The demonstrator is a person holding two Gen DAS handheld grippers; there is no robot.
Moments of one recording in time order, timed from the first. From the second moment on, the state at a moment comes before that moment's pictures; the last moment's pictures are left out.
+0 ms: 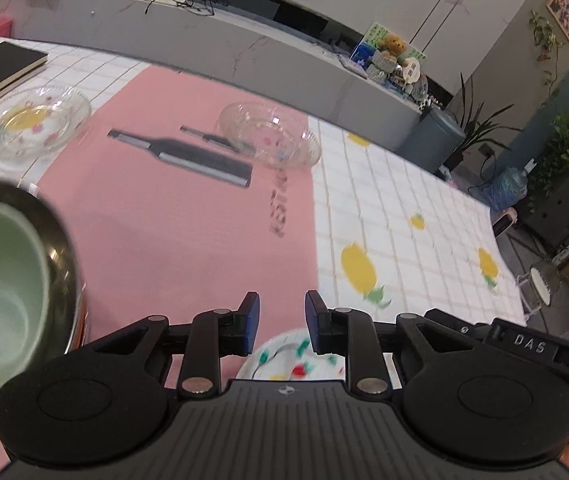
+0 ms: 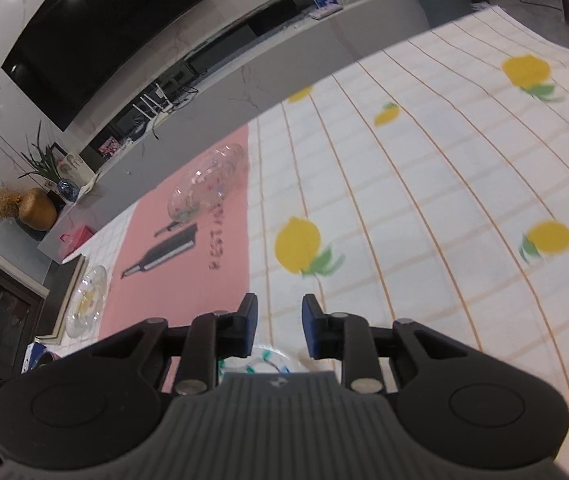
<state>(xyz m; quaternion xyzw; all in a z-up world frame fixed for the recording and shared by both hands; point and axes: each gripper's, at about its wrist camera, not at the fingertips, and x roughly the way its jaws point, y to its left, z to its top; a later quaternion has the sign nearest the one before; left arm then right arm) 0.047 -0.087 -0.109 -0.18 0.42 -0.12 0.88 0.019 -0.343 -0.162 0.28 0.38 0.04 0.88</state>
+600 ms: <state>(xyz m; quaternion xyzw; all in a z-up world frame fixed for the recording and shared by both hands) 0.144 -0.092 -0.076 -0.19 0.41 -0.11 0.89 0.114 -0.324 -0.136 0.25 0.38 0.05 0.89</state>
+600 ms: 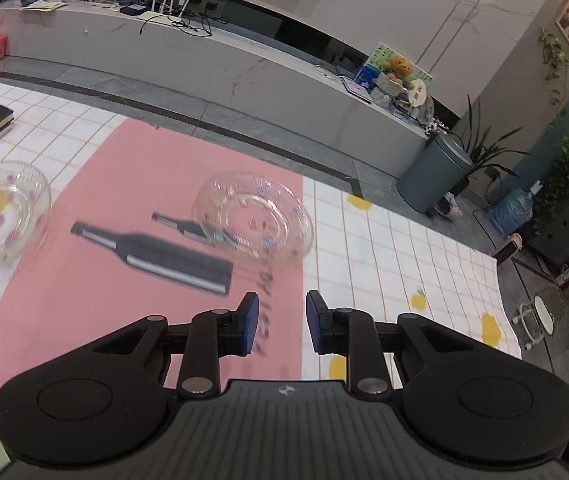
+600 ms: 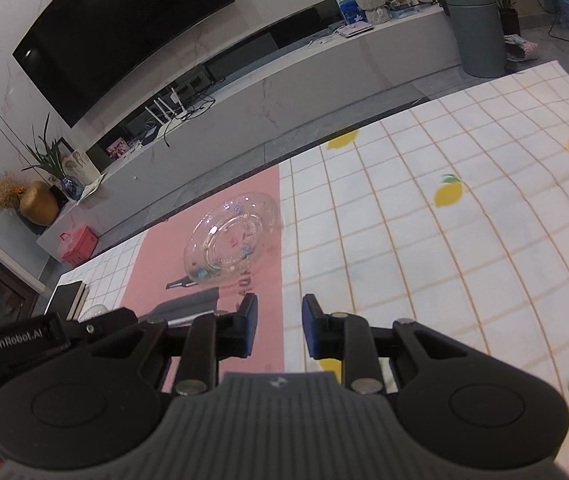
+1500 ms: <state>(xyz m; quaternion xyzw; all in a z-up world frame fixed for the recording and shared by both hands) 0.293 -0.032 -0.168 -0.31 0.47 -0.03 0.83 0.260 -0.324 -0.215 0.33 0.42 0.08 0.84</state>
